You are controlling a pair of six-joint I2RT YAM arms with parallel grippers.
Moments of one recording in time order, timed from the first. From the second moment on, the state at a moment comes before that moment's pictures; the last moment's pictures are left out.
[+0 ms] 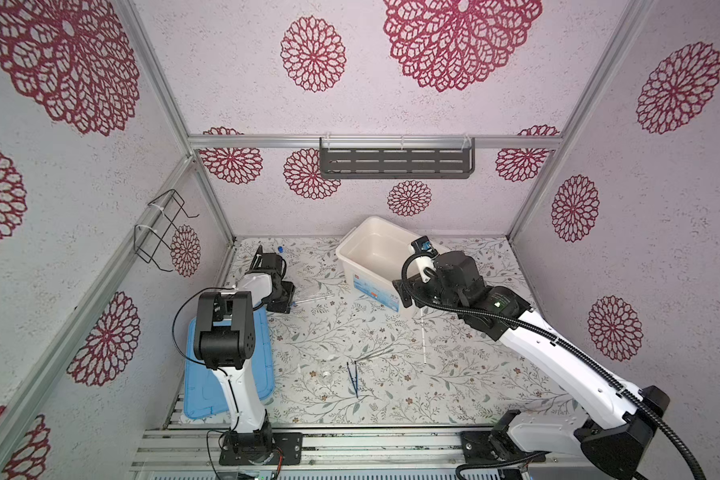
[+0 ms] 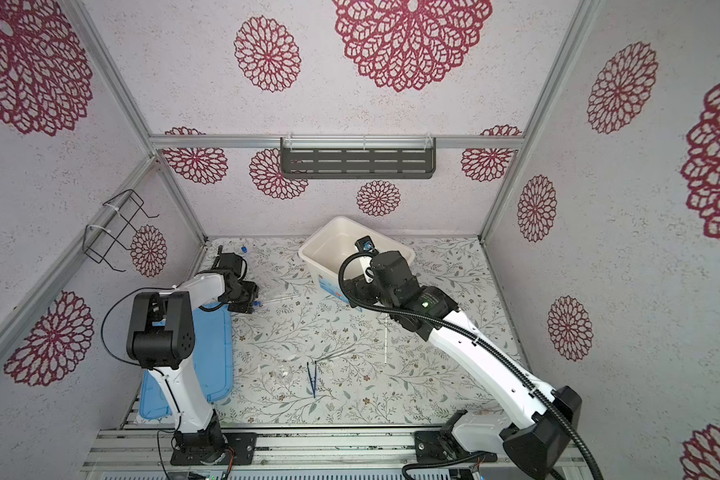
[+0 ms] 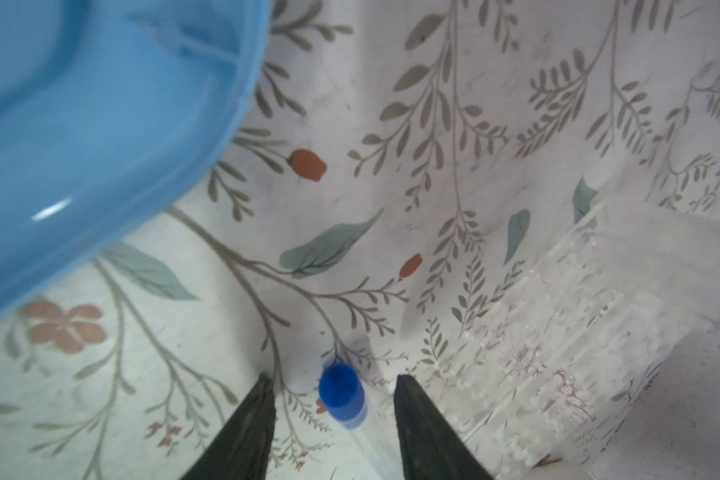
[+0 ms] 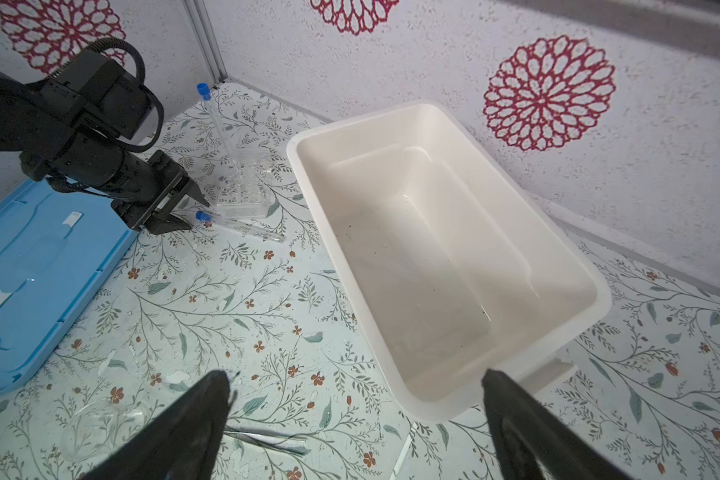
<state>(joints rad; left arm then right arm) 0.01 1.98 1.31 -0.55 0.07 -1.42 0.73 1.26 1.32 -0.58 0.18 0.09</state>
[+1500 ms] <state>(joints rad) 0.04 1.90 1.23 -0.71 0.12 -1.34 0.74 1.21 1.29 -0.58 0.19 0.13</state>
